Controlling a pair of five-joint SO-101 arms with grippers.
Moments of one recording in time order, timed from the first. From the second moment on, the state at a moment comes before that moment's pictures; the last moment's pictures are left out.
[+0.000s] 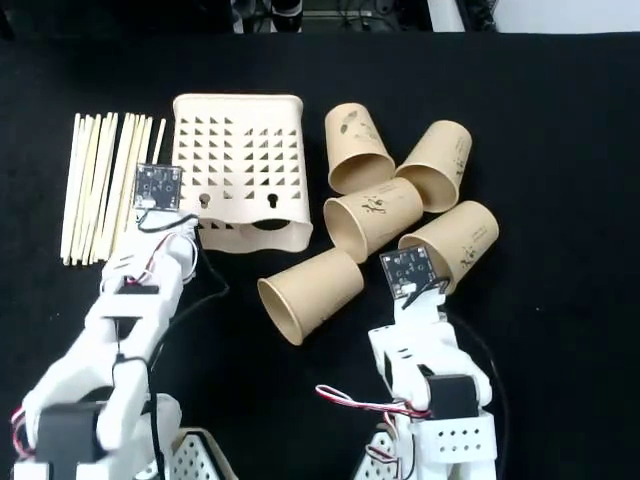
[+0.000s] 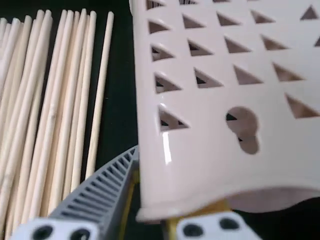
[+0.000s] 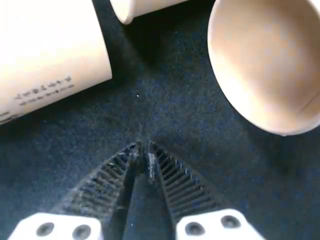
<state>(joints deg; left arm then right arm) -6.1 -23.3 73.0 -7.7 -7.1 -4.2 -103.2 96.7 73.6 12.4</state>
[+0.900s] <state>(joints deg) -6.0 -49.0 42.5 47.0 8.7 -4.0 -103.2 96.7 73.6 12.4</state>
